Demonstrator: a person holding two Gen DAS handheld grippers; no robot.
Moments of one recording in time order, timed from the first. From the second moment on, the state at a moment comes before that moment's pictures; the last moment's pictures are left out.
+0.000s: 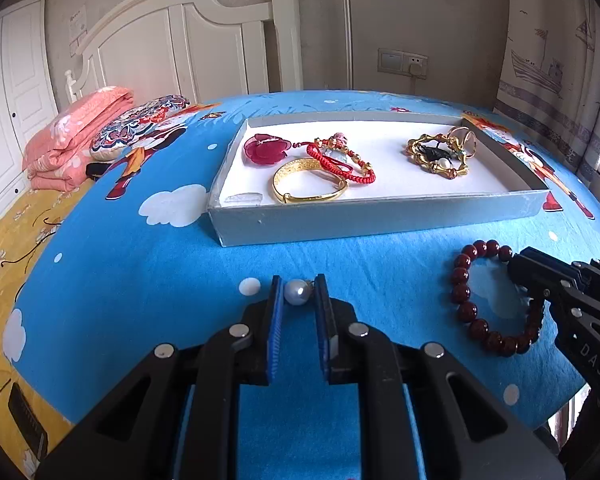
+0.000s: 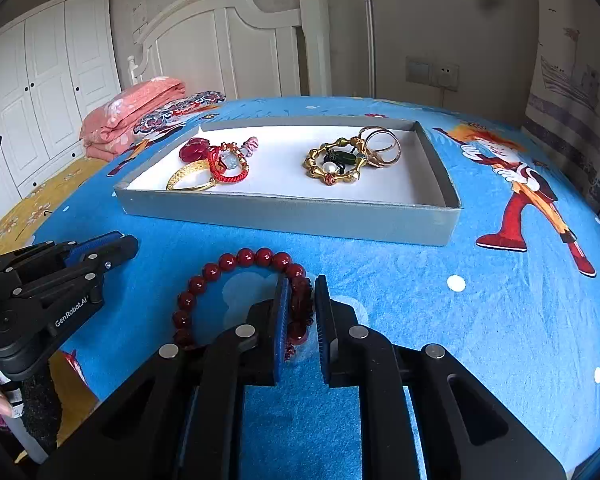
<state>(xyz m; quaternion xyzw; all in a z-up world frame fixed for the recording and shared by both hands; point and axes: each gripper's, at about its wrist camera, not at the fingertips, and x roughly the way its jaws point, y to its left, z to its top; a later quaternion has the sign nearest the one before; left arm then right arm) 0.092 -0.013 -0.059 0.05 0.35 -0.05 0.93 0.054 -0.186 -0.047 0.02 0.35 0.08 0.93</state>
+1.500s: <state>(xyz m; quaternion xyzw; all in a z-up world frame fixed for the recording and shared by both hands) 0.049 -0.011 -0.021 0.05 0.27 -0.06 0.96 0.024 -0.173 0.013 -0.02 0.25 0.07 0.97</state>
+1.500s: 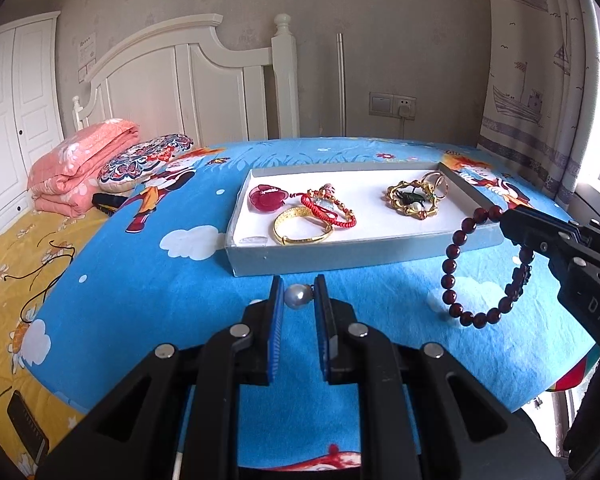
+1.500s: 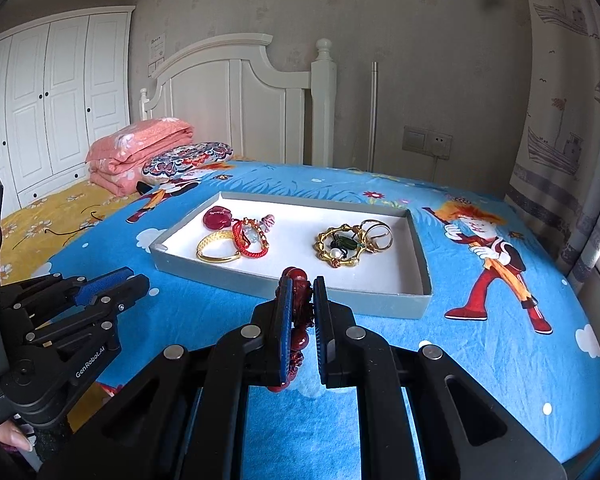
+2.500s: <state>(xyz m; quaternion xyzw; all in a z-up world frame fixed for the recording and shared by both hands) 0.162 -0.034 0.024 0.04 0.27 -0.07 0.96 0.118 -0.162 0.047 -0.04 0.23 0.06 0.97</state>
